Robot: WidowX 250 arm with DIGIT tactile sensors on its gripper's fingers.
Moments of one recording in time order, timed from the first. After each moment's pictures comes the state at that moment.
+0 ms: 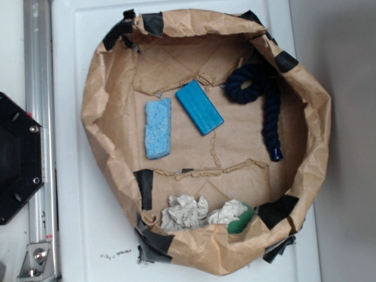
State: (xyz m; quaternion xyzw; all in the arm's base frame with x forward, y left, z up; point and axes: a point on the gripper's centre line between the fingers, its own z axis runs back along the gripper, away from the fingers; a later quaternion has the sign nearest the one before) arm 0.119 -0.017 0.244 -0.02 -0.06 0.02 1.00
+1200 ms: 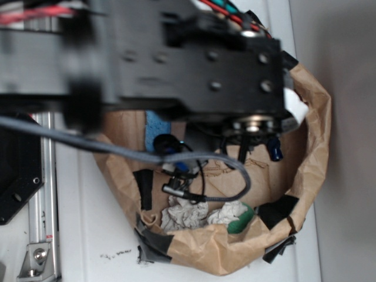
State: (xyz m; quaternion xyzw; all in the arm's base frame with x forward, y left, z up) arm 0.262 -0.003 0.094 0.01 0.06 -0.24 0.97
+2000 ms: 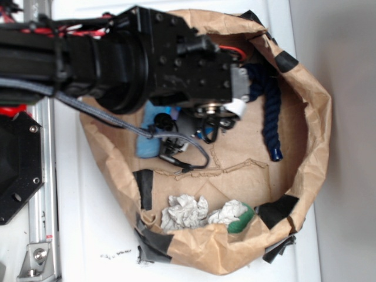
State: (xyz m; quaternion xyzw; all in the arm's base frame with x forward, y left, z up) arm 0.263 0.033 0.018 0.05 0.01 -0.27 0.96
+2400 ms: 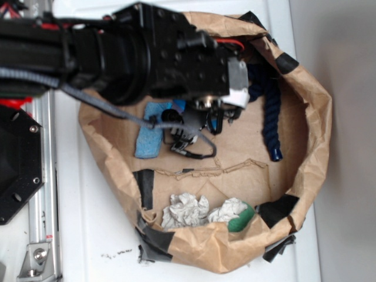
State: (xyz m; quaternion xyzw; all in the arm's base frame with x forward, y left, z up) arm 0.274 0.047 0.013 0.06 -0.03 -0.22 0.97
